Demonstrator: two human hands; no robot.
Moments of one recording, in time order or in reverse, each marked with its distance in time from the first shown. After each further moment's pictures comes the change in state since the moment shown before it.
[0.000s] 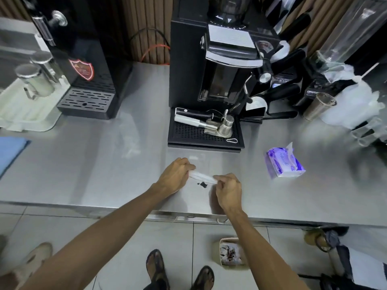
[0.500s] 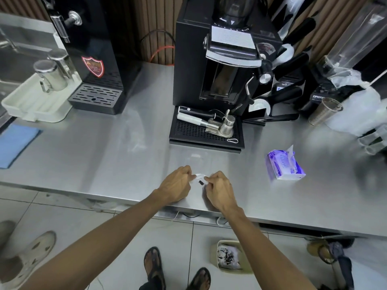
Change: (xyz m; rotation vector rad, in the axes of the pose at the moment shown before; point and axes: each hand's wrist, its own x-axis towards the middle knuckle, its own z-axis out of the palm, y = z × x) left_hand -0.024 0.030 0.018 0.154 -0.160 -0.097; right_hand -0.001 -0.001 -0.002 -0.168 -0.262 -0.197
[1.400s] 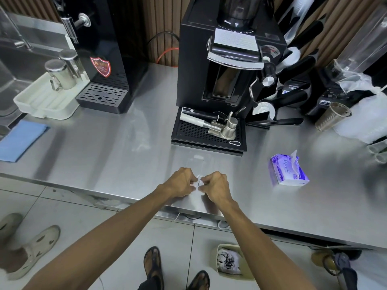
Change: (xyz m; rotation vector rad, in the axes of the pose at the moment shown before) left_hand 0.017 0.009 -0.003 -0.280 -0.136 -0.257; right_hand 0.022 -0.013 -0.008 0.185 -0.168 0.143
